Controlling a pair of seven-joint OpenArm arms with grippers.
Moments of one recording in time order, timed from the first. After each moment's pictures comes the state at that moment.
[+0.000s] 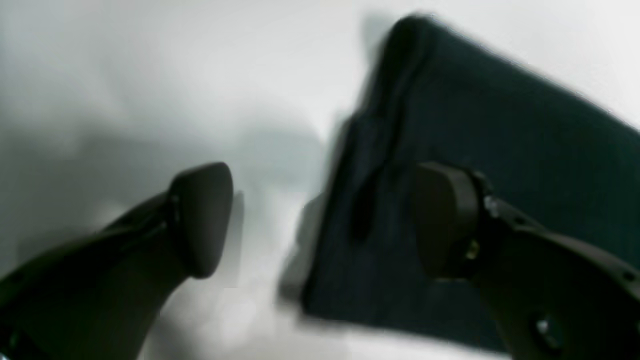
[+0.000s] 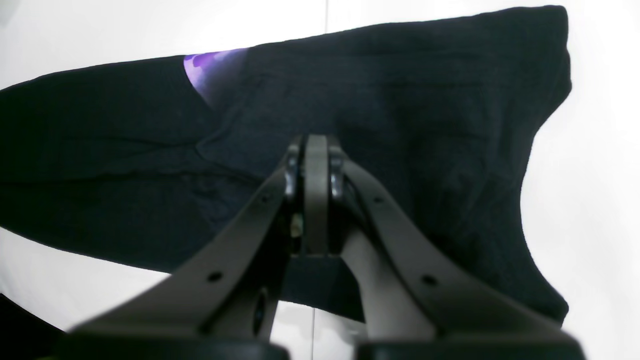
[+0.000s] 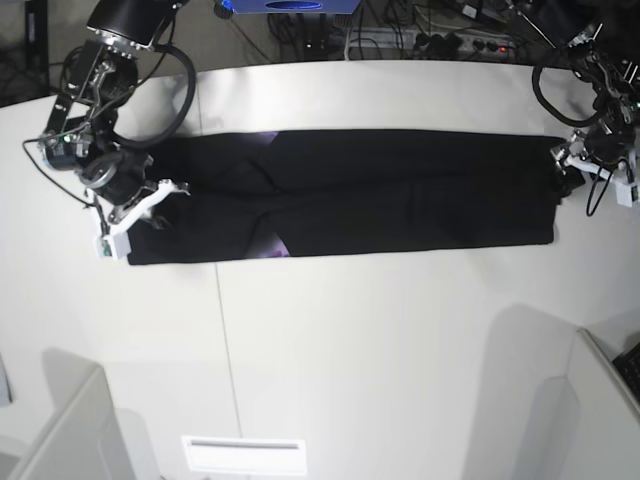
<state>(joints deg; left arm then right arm) 7.6 -14.9 -49.1 82.3 -30.2 -32.1 52.2 -5.7 1.5 24.6 104.8 29.1 23.5 -68.1</state>
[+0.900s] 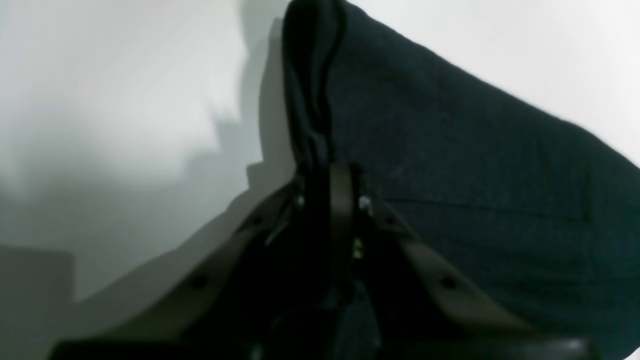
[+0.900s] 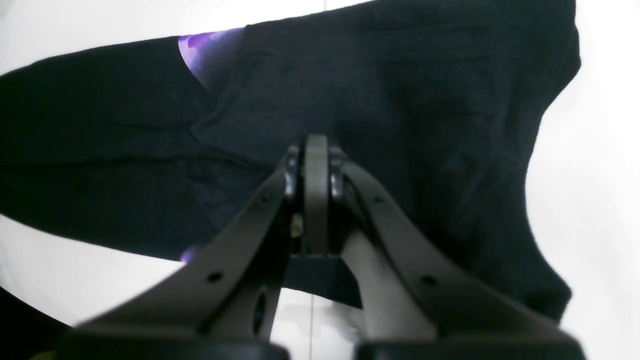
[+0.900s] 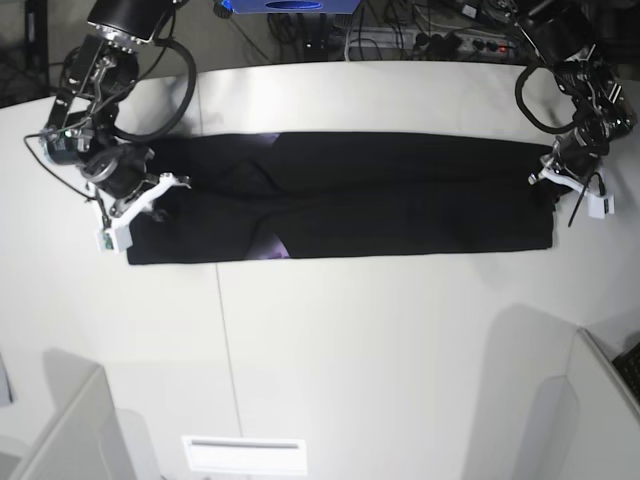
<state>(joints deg) 3.8 -17.3 -41.9 67.6 -33.7 -33.1 46.9 -7.1 1.5 24.6 104.8 29.1 23.5 -68.1</state>
